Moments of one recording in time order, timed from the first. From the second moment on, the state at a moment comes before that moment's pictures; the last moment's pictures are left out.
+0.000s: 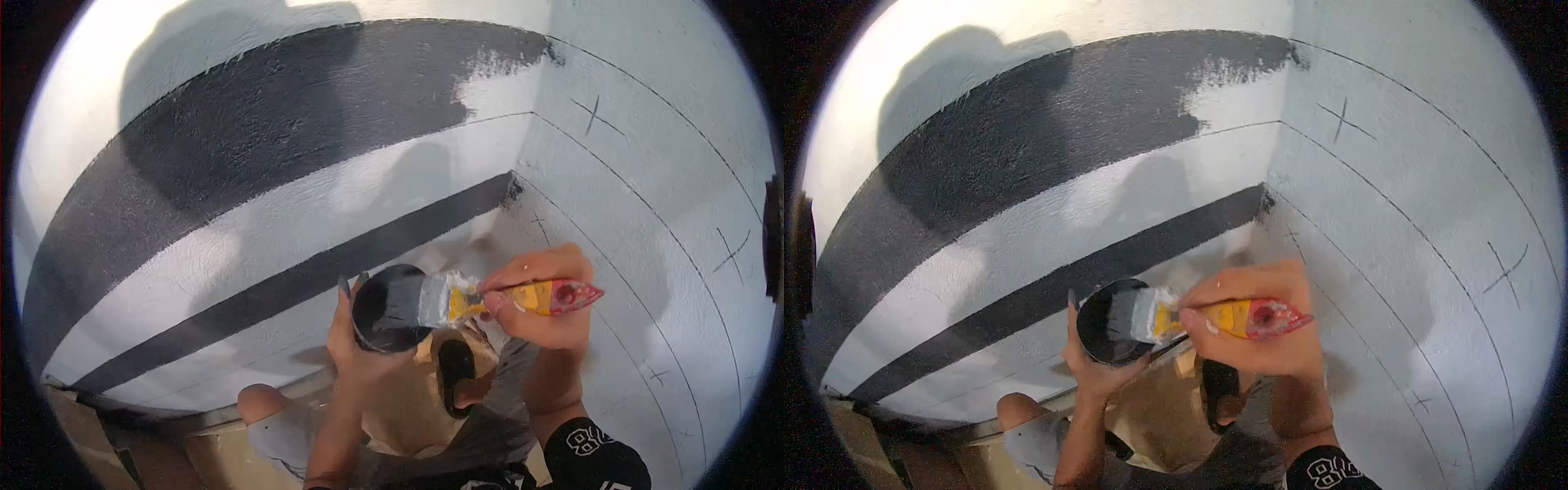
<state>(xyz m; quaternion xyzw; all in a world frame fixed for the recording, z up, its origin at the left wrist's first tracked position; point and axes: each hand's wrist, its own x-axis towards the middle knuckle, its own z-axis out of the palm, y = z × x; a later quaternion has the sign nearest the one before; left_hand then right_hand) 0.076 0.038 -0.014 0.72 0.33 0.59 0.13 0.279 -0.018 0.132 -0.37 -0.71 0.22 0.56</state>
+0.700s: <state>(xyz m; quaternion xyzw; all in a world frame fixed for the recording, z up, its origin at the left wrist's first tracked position) 0.080 0.045 -0.022 0.75 0.22 0.63 0.06 0.262 -0.017 0.108 -0.45 -0.69 0.19 0.53</state>
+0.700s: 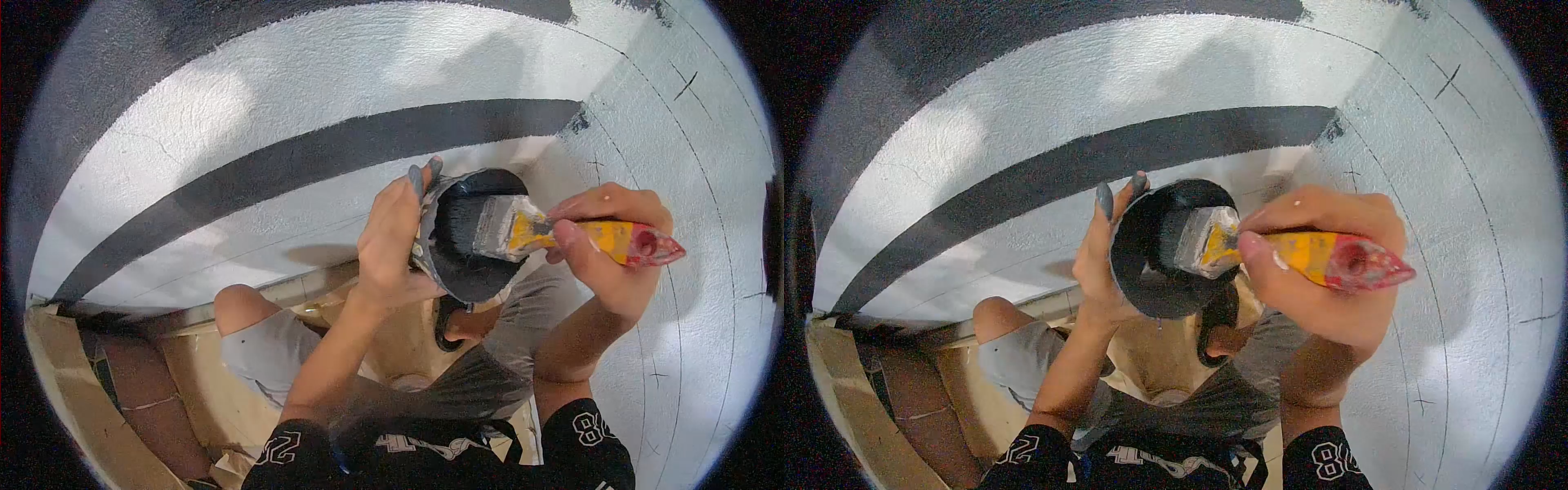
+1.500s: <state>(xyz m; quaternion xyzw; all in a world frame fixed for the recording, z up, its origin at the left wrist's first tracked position) 0.080 0.027 -0.002 0.63 0.33 0.63 0.32 0.299 0.012 0.105 -0.34 -0.67 0.36 0.56</state>
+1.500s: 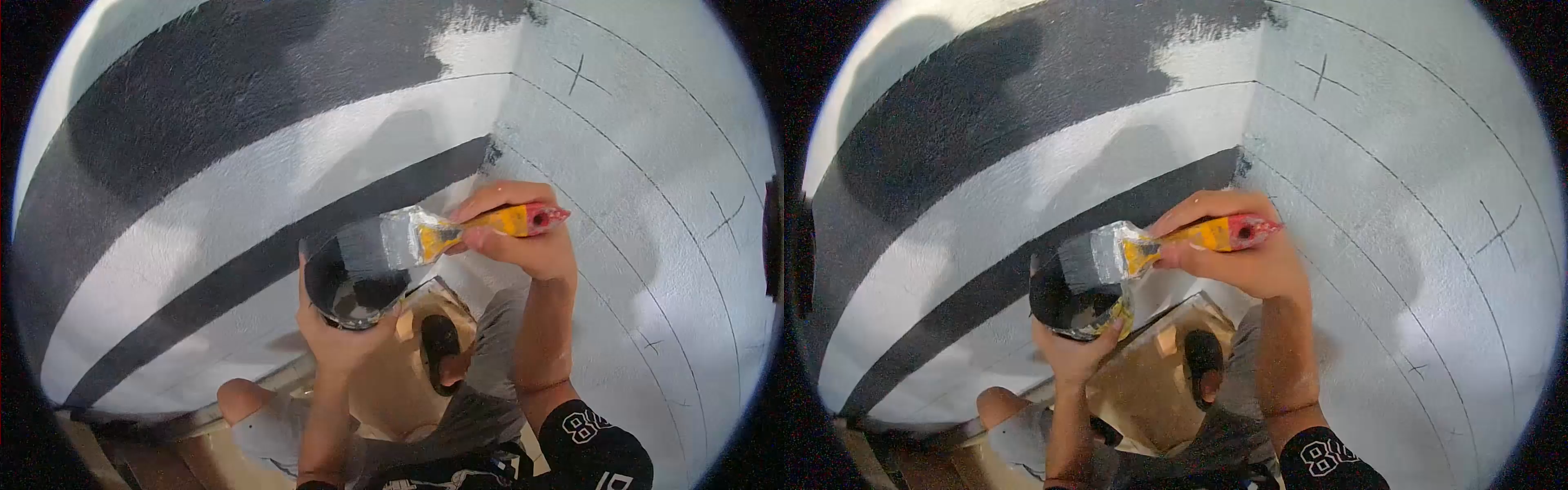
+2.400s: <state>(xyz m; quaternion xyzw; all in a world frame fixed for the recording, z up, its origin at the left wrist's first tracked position) 0.116 0.046 -0.004 0.71 0.43 0.38 0.40 0.350 0.071 0.116 -0.15 -0.77 0.18 0.60</state>
